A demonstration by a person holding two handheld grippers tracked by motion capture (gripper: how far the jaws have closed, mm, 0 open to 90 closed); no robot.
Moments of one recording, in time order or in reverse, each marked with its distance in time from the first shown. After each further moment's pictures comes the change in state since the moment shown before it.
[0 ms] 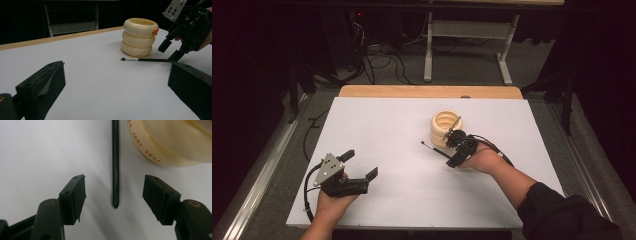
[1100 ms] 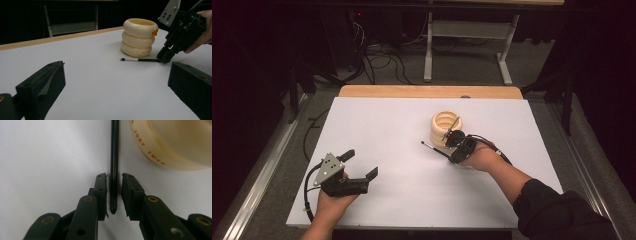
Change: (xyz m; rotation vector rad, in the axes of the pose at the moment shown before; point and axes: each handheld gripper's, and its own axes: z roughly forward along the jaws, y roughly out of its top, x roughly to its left) left arm 0.000 0.000 0.000 0.000 -0.003 0.001; right arm -0.007 0.002 0.012 0.019 0.028 -0.023
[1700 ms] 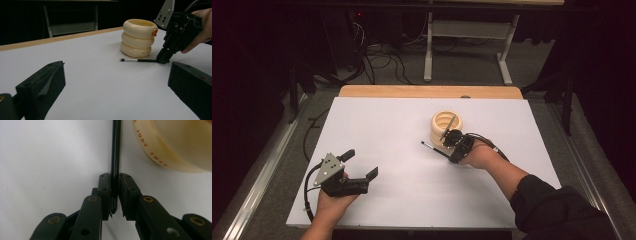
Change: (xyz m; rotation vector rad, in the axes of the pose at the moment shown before) left arm -0.001 0.001 0.000 -0.005 -0.002 0.001; right arm -0.001 0.009 0.002 0.067 0.010 -0.010
